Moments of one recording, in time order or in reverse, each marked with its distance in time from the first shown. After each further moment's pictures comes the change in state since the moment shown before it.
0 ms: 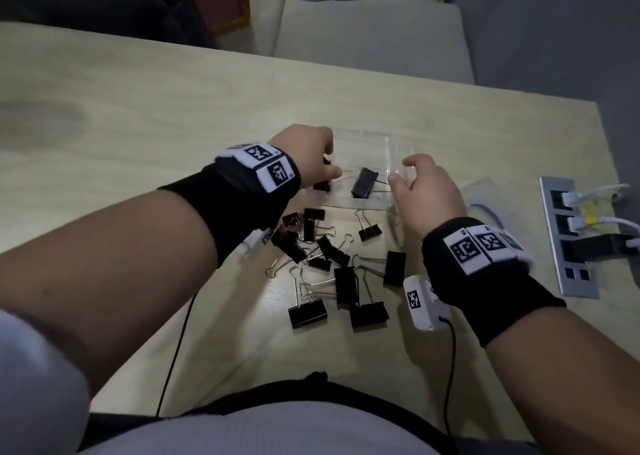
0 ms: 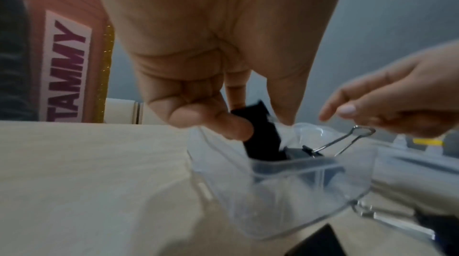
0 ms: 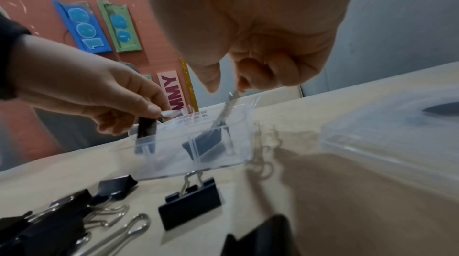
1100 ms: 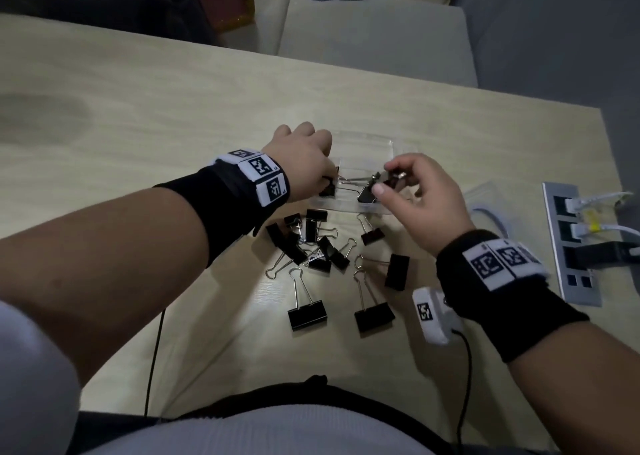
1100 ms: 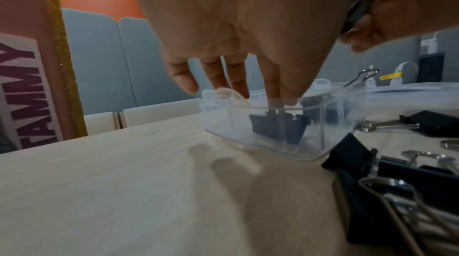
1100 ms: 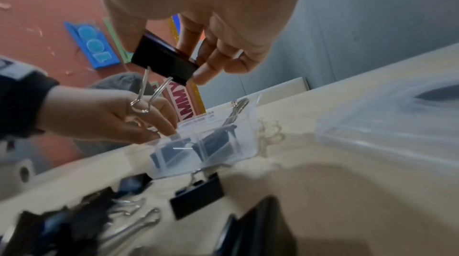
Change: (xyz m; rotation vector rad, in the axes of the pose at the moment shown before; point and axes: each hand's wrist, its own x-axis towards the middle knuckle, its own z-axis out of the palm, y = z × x) left_hand -0.003 -0.020 0.015 0.476 0.082 0.320; right_hand -0.022 -0.003 -0.009 0.324 -0.016 -0.360
